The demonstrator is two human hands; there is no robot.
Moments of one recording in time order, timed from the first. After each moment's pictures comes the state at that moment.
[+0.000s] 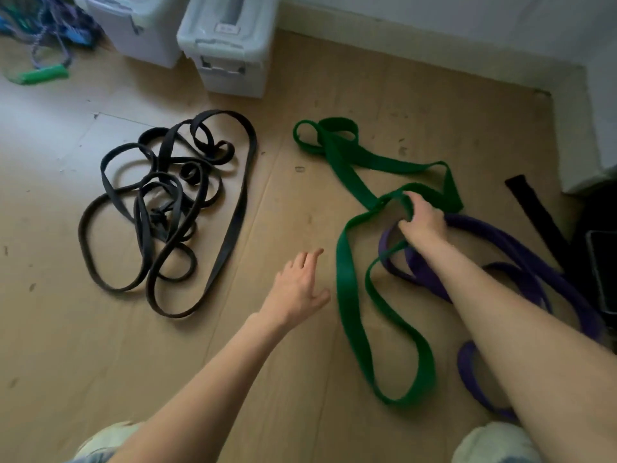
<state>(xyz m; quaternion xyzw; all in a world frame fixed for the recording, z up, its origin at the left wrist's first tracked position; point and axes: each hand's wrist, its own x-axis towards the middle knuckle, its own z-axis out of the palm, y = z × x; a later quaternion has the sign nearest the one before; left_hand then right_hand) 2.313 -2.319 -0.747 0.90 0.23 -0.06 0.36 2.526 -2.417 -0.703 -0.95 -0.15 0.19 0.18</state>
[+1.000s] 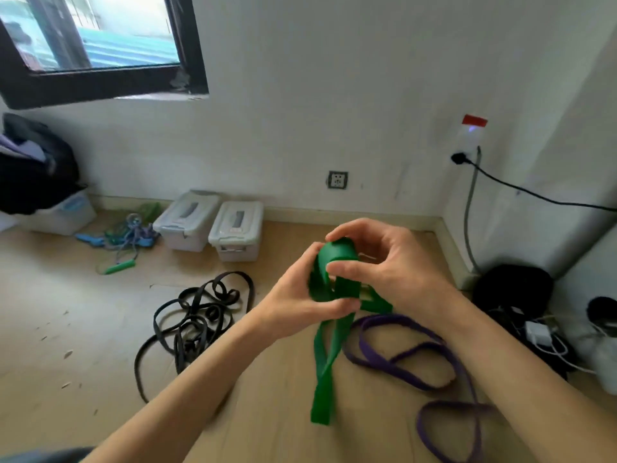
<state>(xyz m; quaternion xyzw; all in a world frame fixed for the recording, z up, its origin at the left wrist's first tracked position) 2.275 -2.374 -0.401 0.74 -0.05 0.14 0.65 2.359 -2.508 -0.348 -0.66 -0.46 0.17 0.58</state>
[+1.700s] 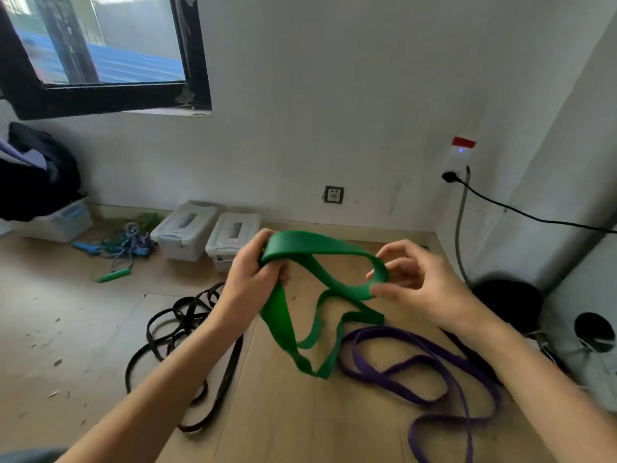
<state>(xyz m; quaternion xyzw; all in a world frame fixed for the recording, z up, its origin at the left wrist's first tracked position) 2.258 -2.347 -0.383 0.76 0.09 0.34 0.55 2.373 -2.555 -0.351 -0.78 -0.41 0.12 0.46</state>
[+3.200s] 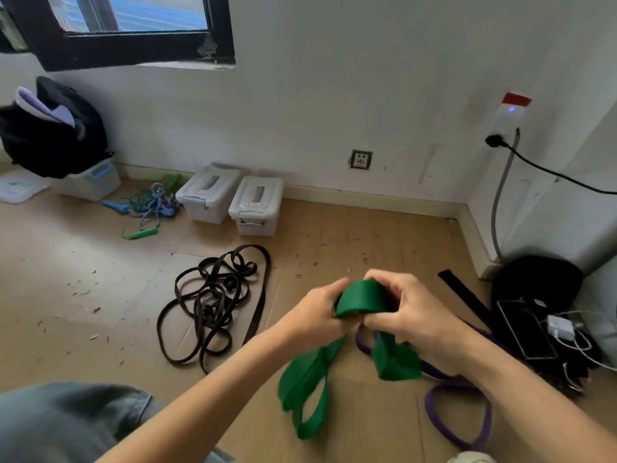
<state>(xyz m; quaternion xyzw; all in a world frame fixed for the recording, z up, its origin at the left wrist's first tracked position) 2.252 -2.386 -0.458 0.88 0.04 0.07 0.46 2.335 -2.531 -0.408 -0.69 -0.44 0.30 0.48</state>
